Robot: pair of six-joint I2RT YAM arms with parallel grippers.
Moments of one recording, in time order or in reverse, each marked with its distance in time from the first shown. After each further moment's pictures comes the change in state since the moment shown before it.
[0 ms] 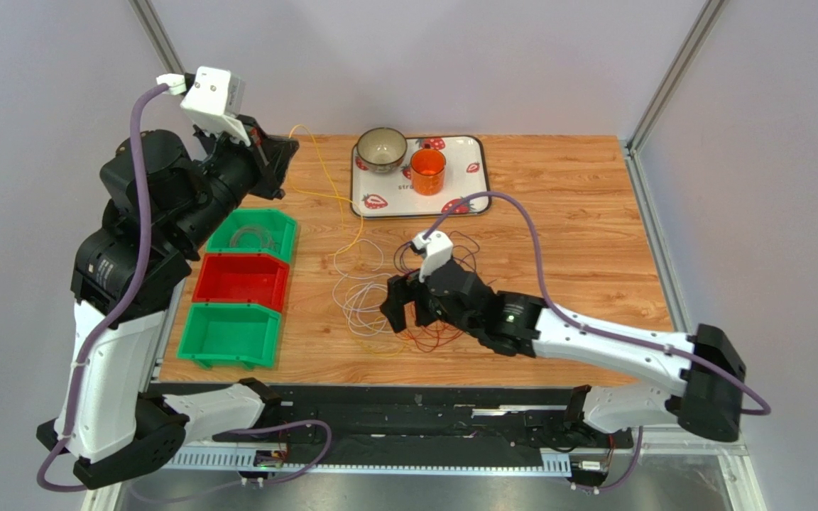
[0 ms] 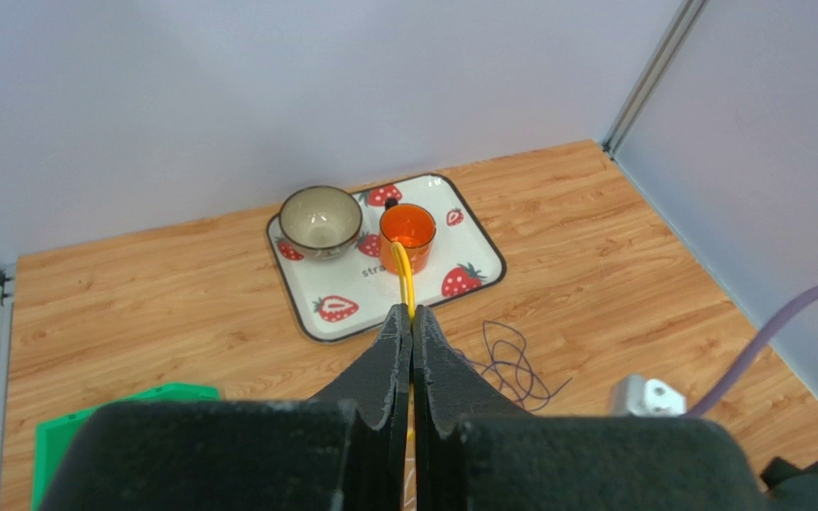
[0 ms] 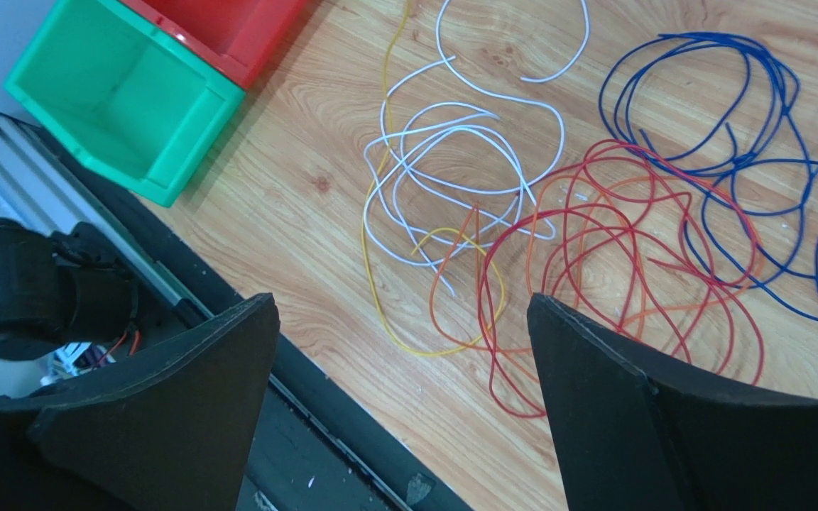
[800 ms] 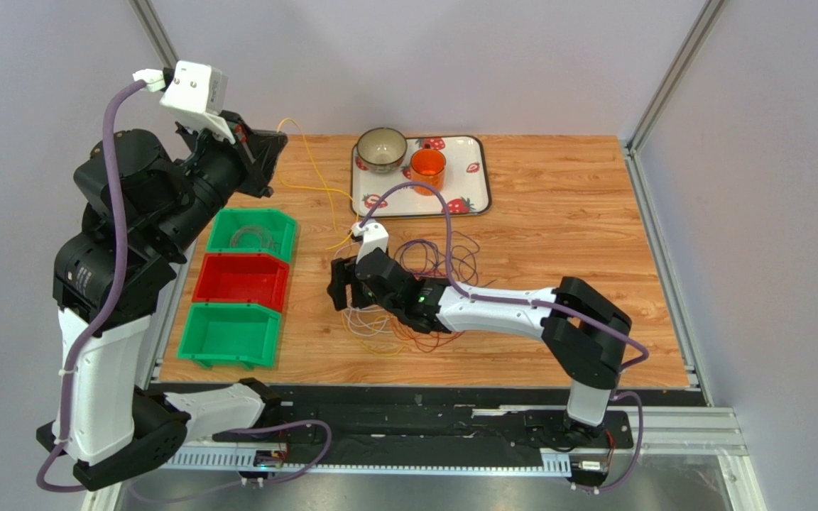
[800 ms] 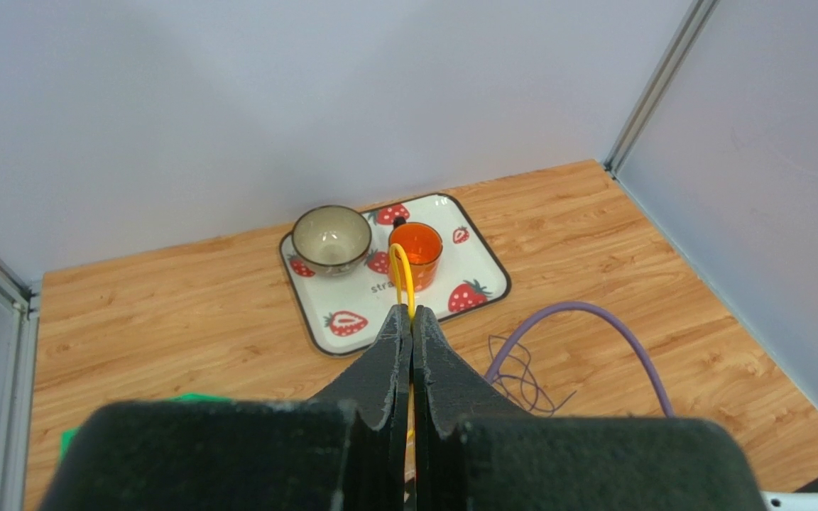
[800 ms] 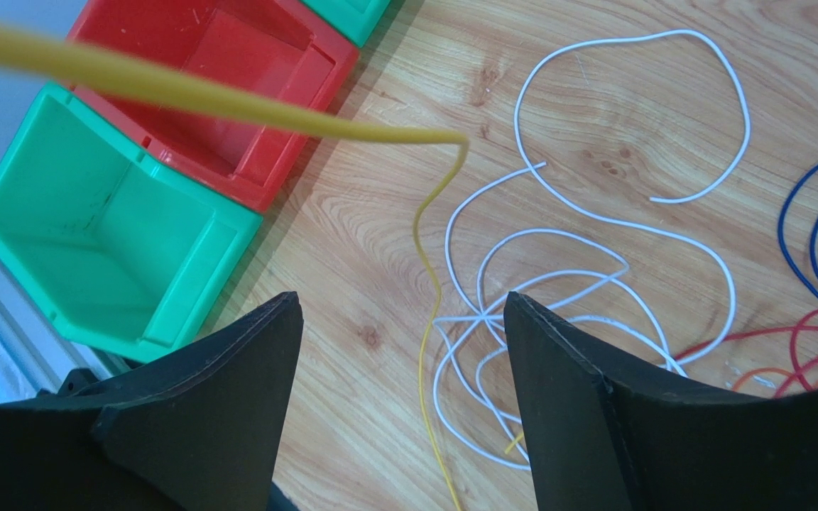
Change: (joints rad) left arm 0.000 0.015 0.103 -0.048 -0.013 0.019; right arm -0.015 0.602 0.298 0.307 0.011 0.077
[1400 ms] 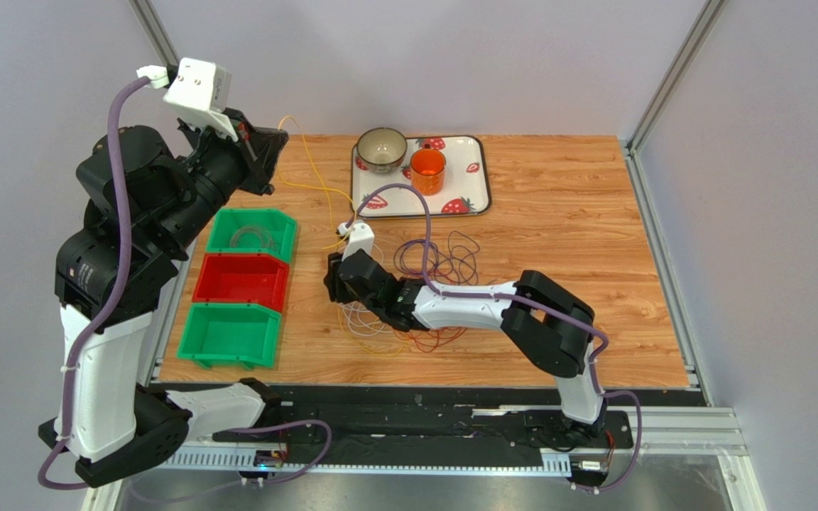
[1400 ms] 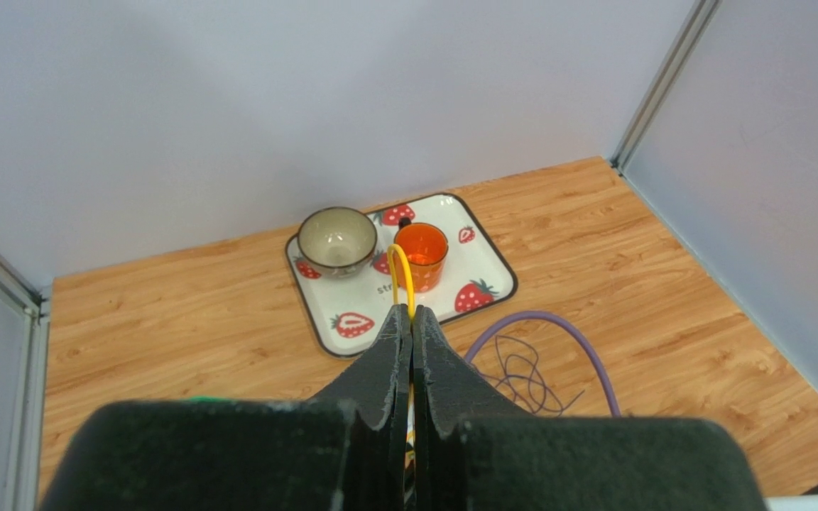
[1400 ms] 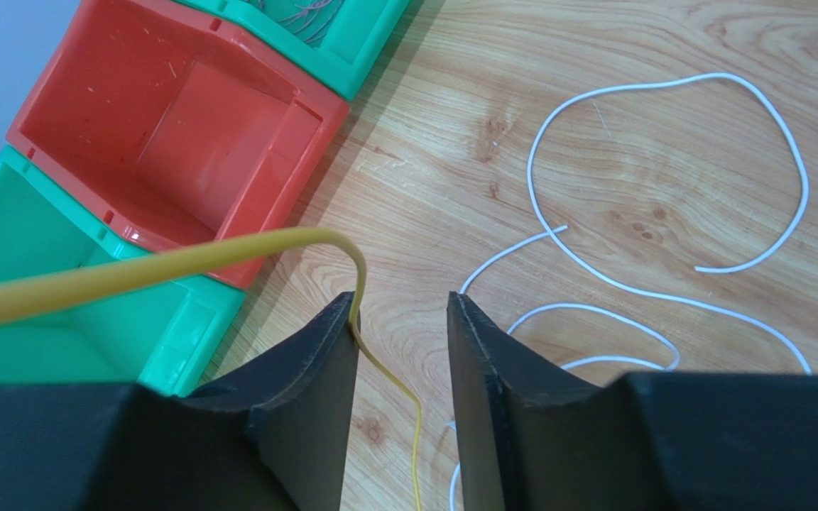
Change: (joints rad) left arm 0.000 0.014 0.016 -0.004 0.000 0.018; right arm 0.000 0.177 0.099 0.112 0.061 0.007
